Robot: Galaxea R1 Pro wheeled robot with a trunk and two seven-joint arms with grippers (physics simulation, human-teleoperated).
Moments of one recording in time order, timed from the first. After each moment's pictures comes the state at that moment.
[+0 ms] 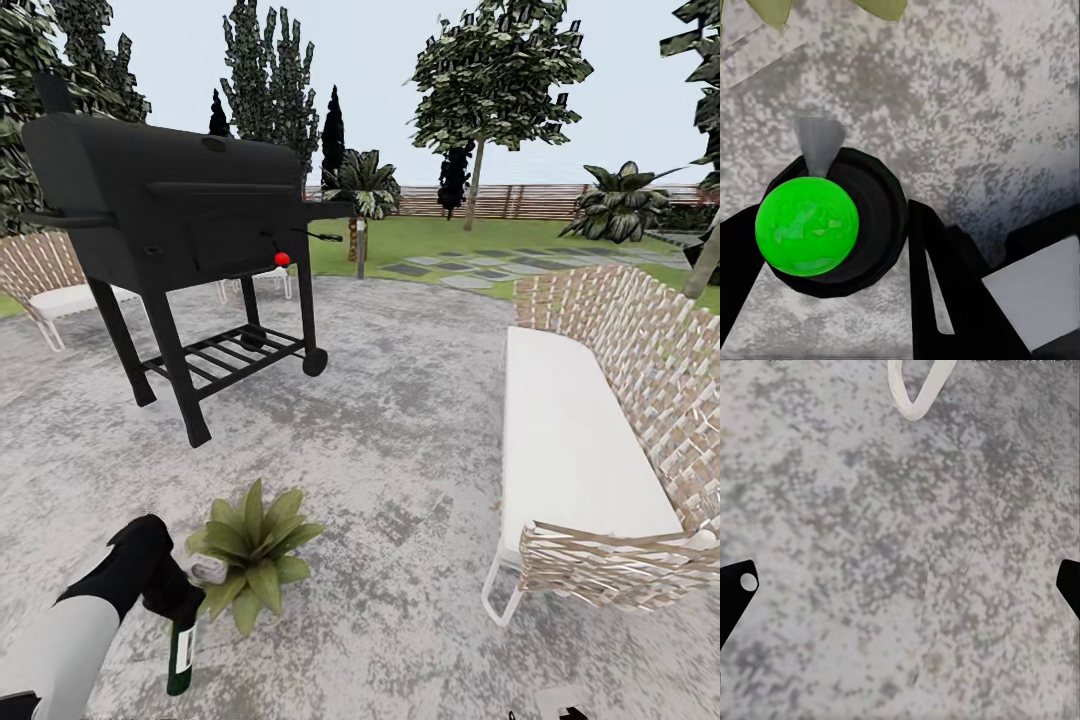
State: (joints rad) left arm -0.72 0.18 0.17 -0.61 -1.07 0.89 -1.21; right arm -0.33 -0.08 -0.21 -0.20 0.39 -0.27 -0.12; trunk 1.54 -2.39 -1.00
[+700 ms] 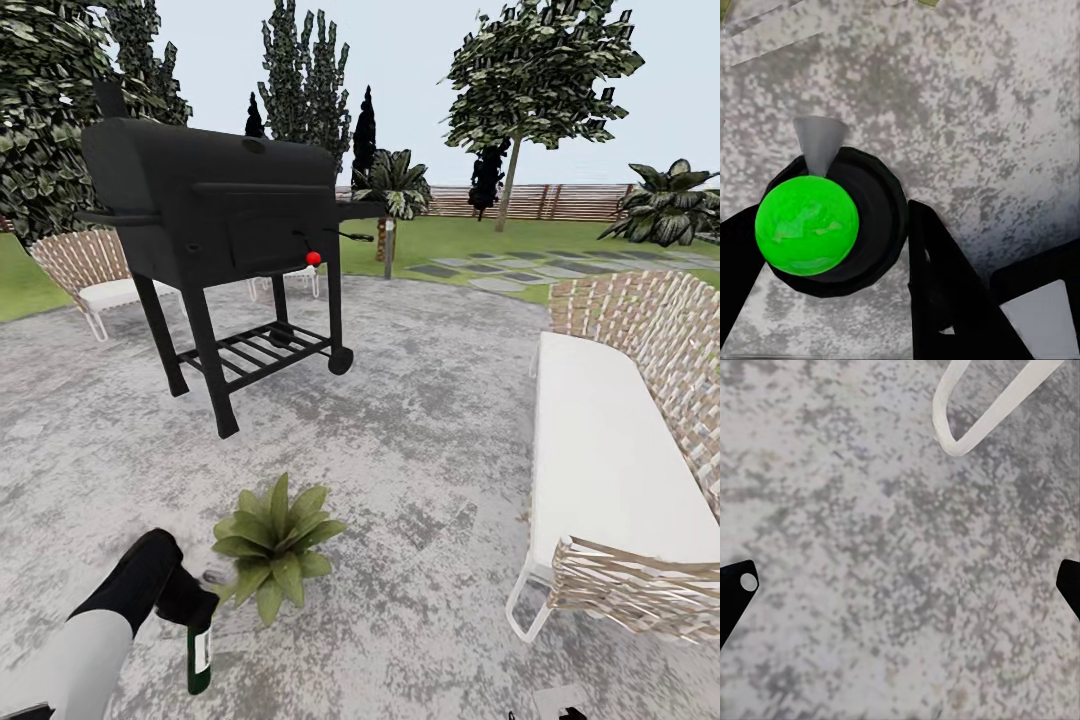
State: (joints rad) left arm -0.69 0.12 0.26 -0.60 -0.97 0.88 -1.03; right arm -0.33 -0.07 -0.21 -0.20 0.39 -0.27 -0.12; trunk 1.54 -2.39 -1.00
